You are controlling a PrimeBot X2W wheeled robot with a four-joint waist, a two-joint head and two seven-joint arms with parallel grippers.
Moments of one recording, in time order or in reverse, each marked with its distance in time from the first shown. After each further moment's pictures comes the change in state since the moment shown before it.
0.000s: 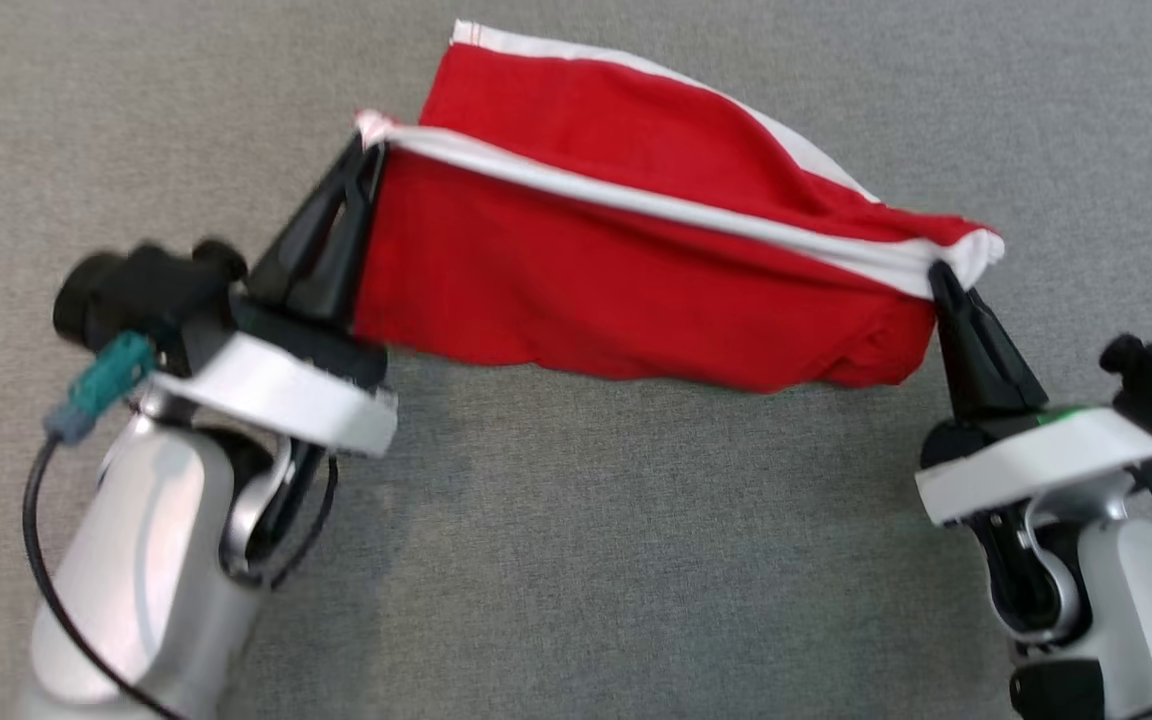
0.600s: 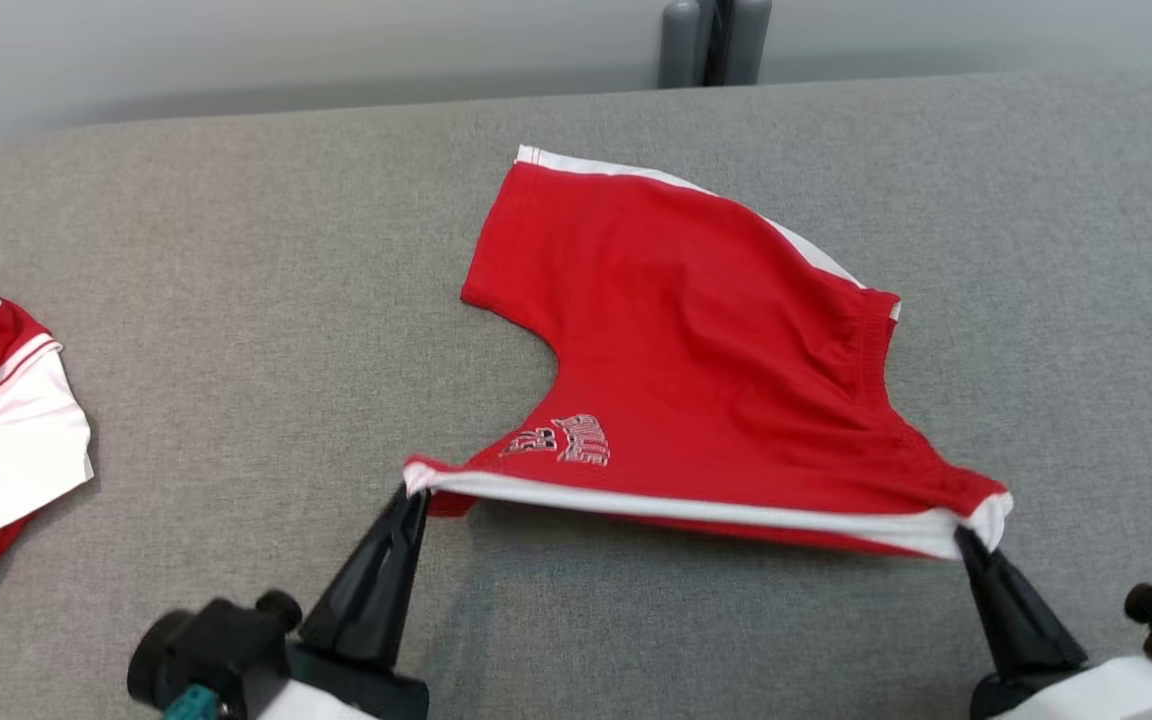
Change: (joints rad) left arm 0.596 -0.013 -0.038 -0.302 0.007 0.124 0.040; right arm 0.471 -0.001 -0.063 -0.229 -0.004 0.000 0.137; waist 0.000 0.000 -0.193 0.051
